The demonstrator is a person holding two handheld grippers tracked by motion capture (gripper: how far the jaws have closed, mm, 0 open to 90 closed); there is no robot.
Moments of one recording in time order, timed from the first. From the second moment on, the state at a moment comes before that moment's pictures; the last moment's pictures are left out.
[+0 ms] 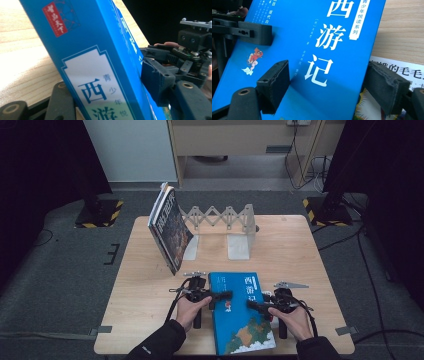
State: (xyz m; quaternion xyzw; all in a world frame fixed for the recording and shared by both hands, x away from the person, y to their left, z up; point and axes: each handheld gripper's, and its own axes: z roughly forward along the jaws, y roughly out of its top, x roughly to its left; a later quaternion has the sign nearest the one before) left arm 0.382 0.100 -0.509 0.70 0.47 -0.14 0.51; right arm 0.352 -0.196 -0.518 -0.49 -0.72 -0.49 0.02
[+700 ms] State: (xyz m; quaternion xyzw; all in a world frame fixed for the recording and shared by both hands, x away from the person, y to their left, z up) left arm 0.388 0.094 -0.518 0.68 0.49 -0.16 0.51; right arm 0.352 -0.195 -0.518 -0.49 -0.73 -0.48 0.02
